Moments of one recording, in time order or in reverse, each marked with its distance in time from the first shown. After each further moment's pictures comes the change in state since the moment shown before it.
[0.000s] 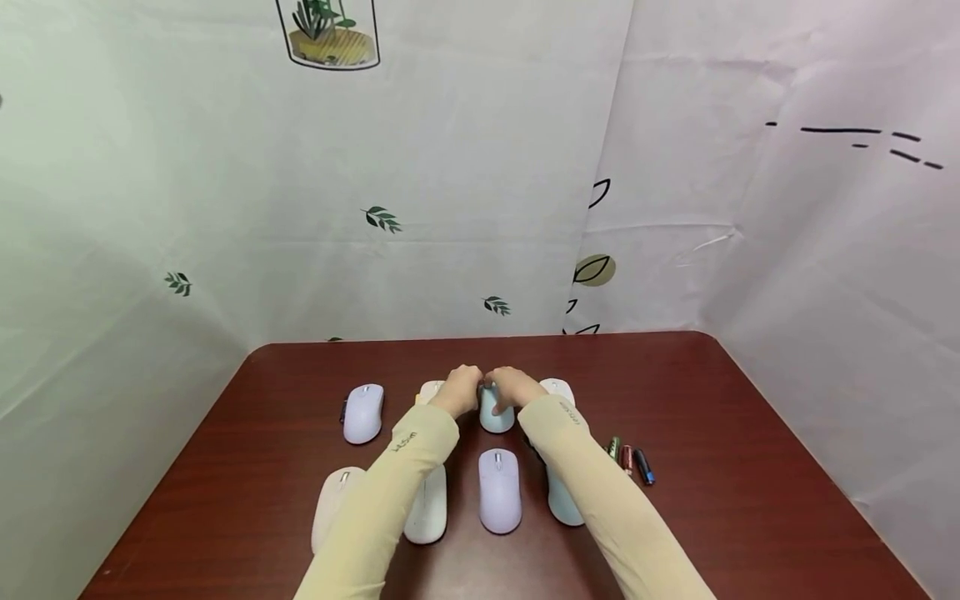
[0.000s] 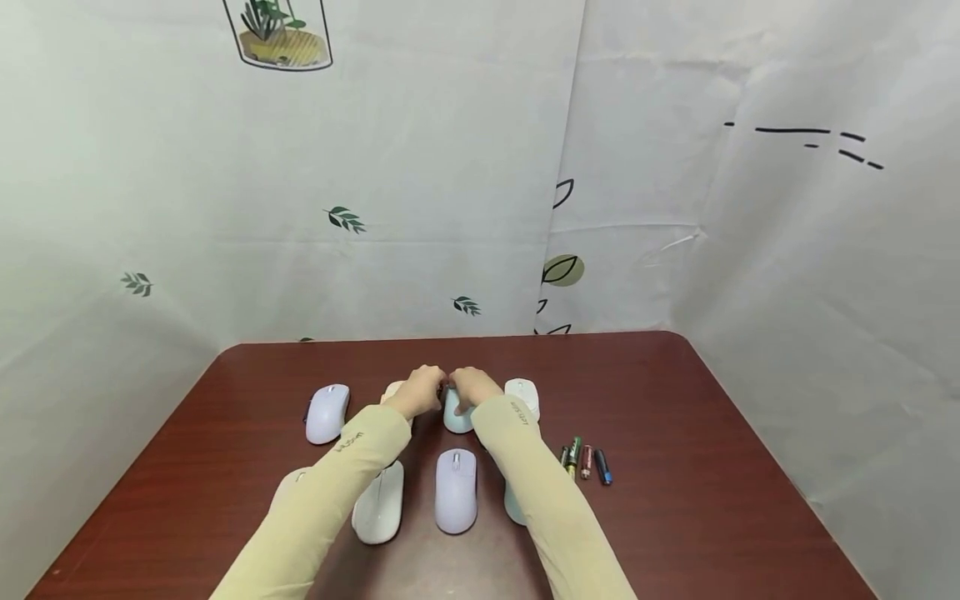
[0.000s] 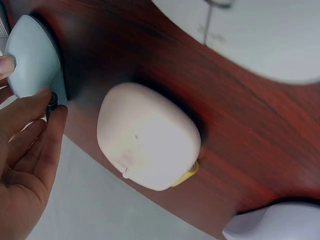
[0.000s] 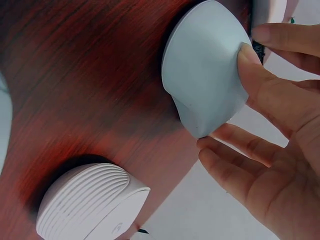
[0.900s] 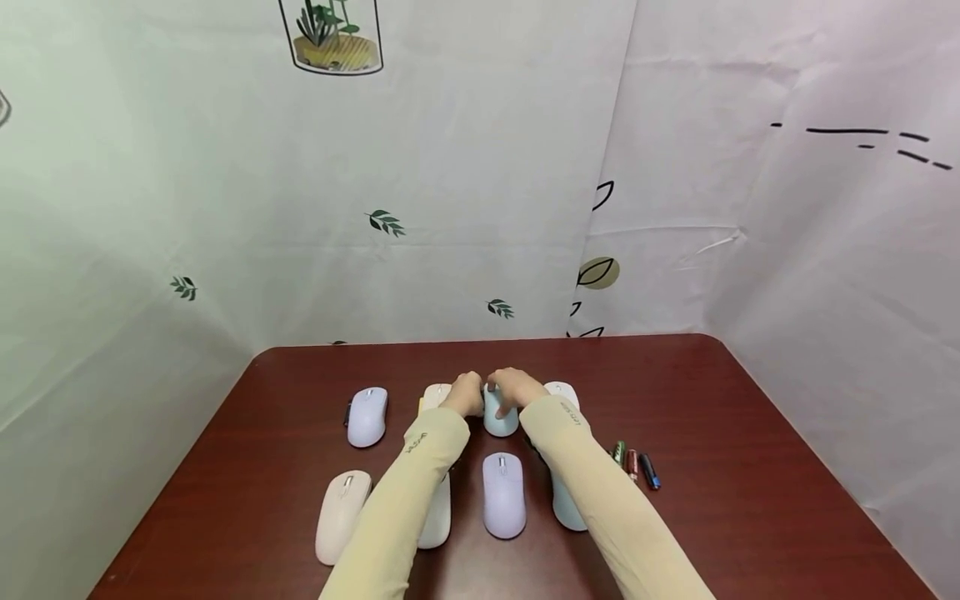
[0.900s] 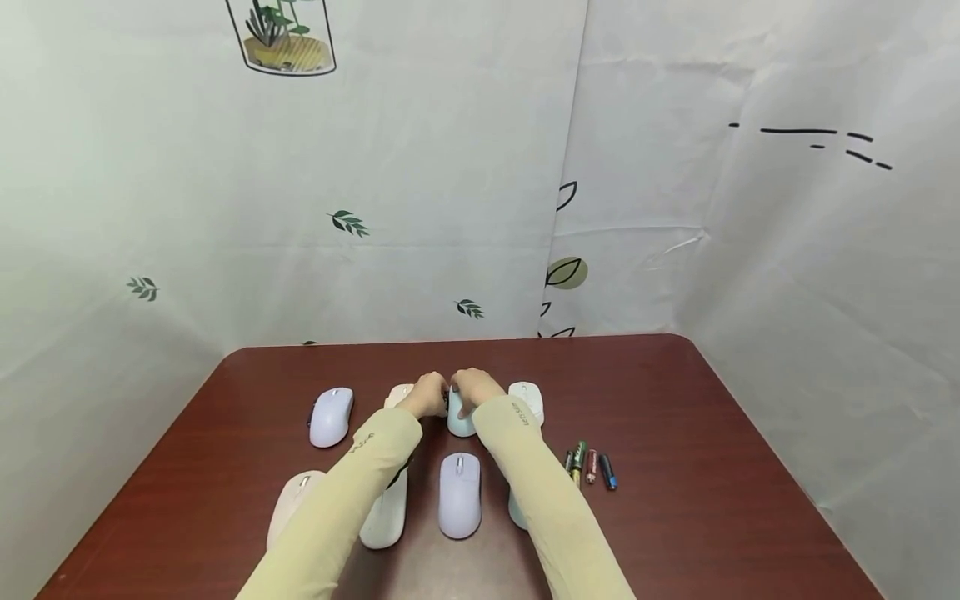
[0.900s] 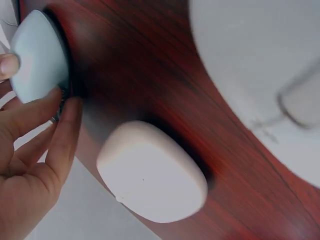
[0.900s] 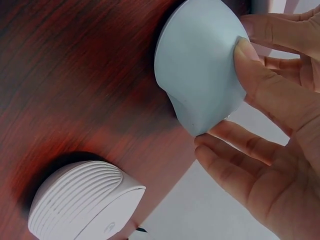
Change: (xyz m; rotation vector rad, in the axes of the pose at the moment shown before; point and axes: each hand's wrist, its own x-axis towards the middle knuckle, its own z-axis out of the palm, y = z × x) left_hand 0.033 -0.024 0.032 -0.173 -0.047 -0.180; right_hand 0.003 -0.003 -0.002 -0.033 -0.010 -0.019
